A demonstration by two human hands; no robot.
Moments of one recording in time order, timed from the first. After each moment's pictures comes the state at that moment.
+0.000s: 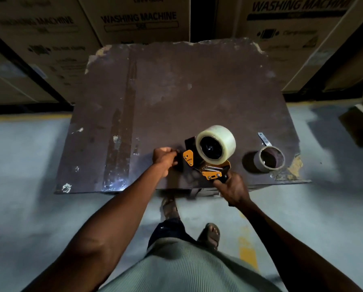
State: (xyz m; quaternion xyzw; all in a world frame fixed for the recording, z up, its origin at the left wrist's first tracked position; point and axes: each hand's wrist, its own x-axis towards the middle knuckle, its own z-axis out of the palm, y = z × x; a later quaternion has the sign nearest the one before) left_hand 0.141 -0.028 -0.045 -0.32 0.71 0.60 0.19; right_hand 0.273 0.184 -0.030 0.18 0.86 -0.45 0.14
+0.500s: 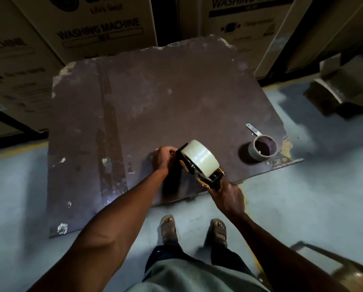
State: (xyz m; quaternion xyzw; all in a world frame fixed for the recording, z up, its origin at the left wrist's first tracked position) left_hand 0.100 -0.033 -0.057 -0.03 0.91 0.36 0.21; right_hand 0.289 0.110 -0.020 0.32 0.90 -0.28 0.10
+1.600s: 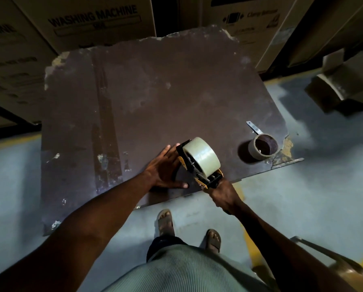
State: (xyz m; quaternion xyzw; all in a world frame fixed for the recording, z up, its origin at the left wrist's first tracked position) left_hand 0.109 -0.062 -0.078 0.52 0.84 0.00 0.15; right_hand 0.270 0.124 -0.031 0.31 0.74 -0.57 0.19
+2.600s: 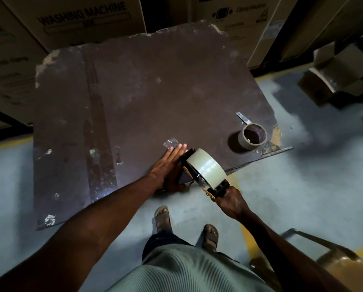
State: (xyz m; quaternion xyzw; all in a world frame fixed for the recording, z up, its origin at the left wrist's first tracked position) left_hand 0.157 -0.036 -0.082 0.50 0.85 -0.04 0.15; right_hand 0.343 0.159 -0.059 0.26 0.84 -0.42 0.21
